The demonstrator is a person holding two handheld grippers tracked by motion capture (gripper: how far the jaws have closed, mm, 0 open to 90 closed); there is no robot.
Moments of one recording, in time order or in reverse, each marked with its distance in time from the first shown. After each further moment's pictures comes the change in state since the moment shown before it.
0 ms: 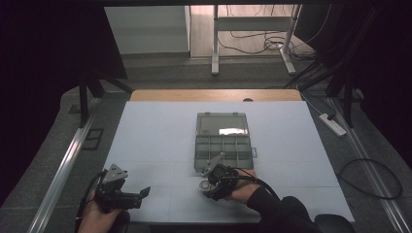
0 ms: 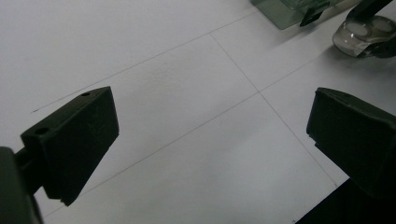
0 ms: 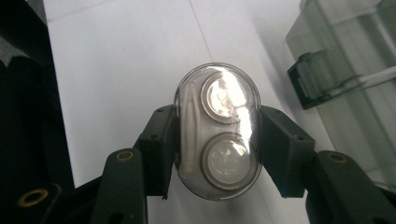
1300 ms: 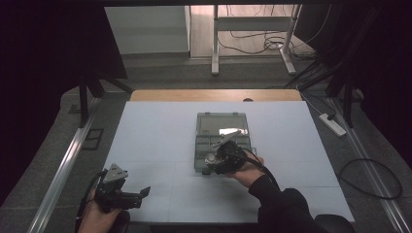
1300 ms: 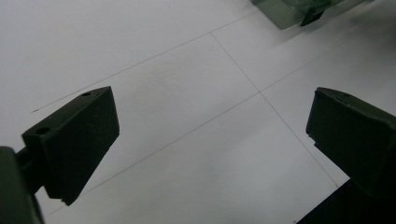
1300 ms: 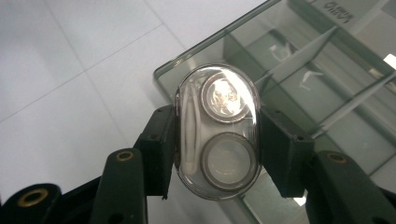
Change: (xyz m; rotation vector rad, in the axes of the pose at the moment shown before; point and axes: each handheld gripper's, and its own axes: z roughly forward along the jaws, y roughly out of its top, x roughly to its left) left arm 0.000 0.000 0.000 0.002 0.001 -0.001; right arm -0.048 0.010 -0.028 -0.163 -0.158 0.263
